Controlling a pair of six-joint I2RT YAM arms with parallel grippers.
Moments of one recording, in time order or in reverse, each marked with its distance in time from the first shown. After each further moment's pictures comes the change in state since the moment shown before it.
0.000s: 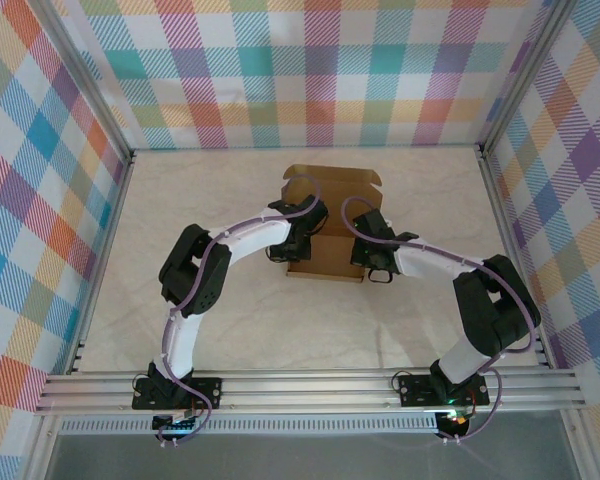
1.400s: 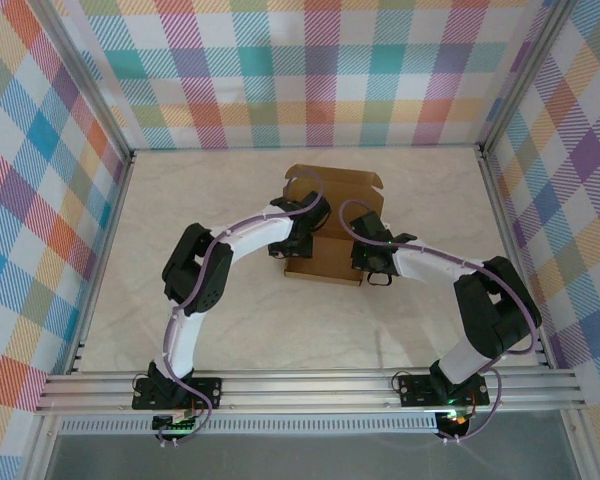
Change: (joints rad) left arm 0.005 0.012 0.047 -0.006 -0.038 0.019; right arm 0.021 -0.010 0.000 -0.043 0.013 0.009
